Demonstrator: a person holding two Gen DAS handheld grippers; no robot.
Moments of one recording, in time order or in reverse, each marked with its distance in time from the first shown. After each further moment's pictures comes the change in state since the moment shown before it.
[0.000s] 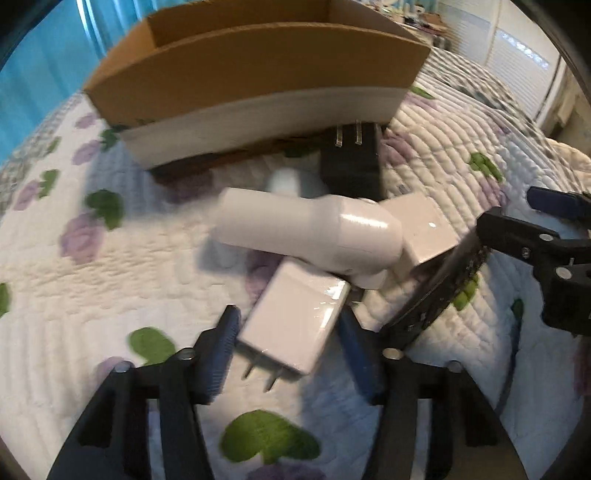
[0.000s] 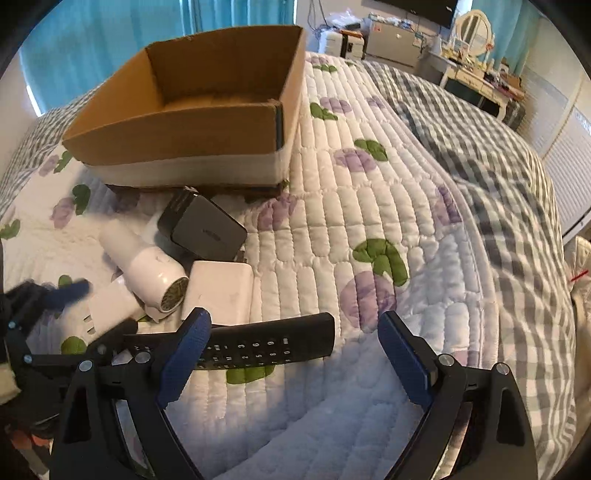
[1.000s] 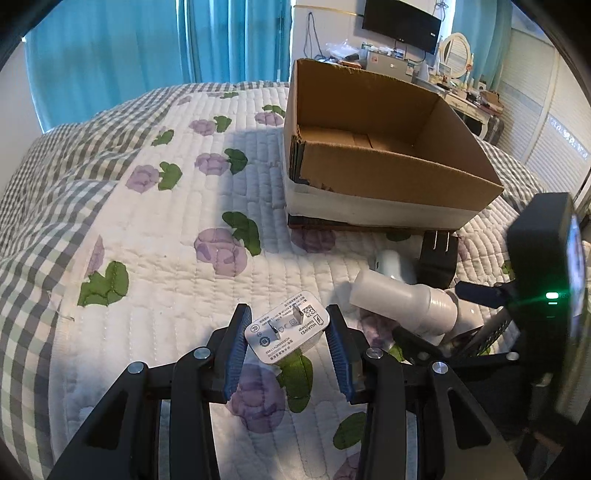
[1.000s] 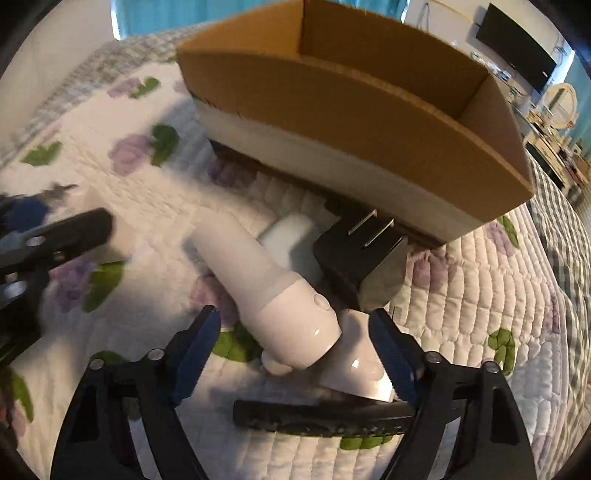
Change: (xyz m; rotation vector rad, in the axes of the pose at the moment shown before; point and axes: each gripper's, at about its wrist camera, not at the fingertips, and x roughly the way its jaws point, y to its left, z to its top) left arm -0.063 0.079 -0.009 -0.274 -0.179 0.078; right arm 0.039 0.119 0.015 -0.335 0.018 0.083
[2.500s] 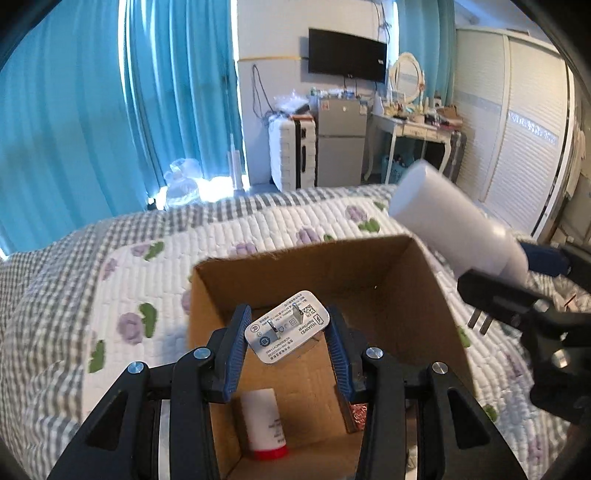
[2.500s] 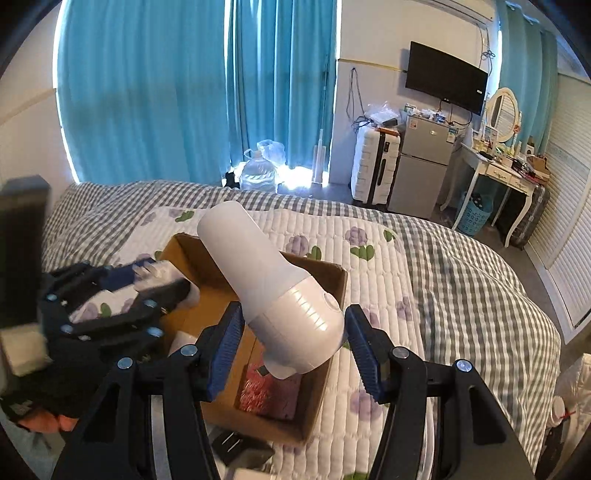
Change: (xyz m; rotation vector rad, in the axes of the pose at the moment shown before) left arm 0.037 -0.073 0.194 0.185 -0.196 -0.069; right arm -0.119 -0.139 0.148 0.194 -0.360 -0.025
